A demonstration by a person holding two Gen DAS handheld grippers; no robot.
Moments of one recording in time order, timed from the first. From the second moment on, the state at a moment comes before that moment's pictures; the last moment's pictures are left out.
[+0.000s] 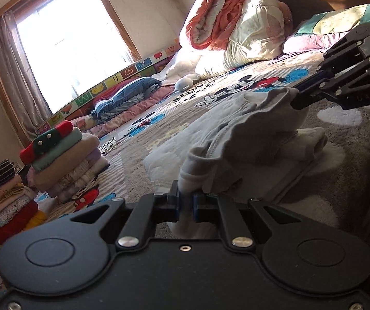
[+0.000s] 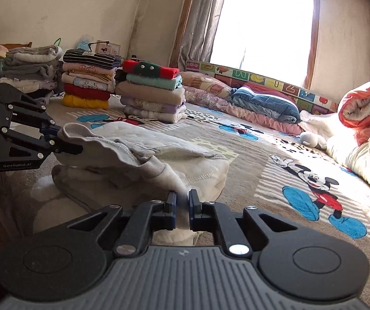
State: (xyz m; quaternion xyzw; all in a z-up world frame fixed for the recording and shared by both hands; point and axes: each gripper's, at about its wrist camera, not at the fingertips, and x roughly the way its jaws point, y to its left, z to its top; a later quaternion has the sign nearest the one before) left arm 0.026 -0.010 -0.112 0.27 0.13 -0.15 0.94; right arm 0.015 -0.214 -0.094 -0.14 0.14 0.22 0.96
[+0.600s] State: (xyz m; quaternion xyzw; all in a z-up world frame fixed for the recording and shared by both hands) left arm 0.023 -0.013 -0.118 0.25 0.14 -0.12 0.95; right arm 0.032 -0.231 -0.091 -0.01 0.17 0.18 0.97
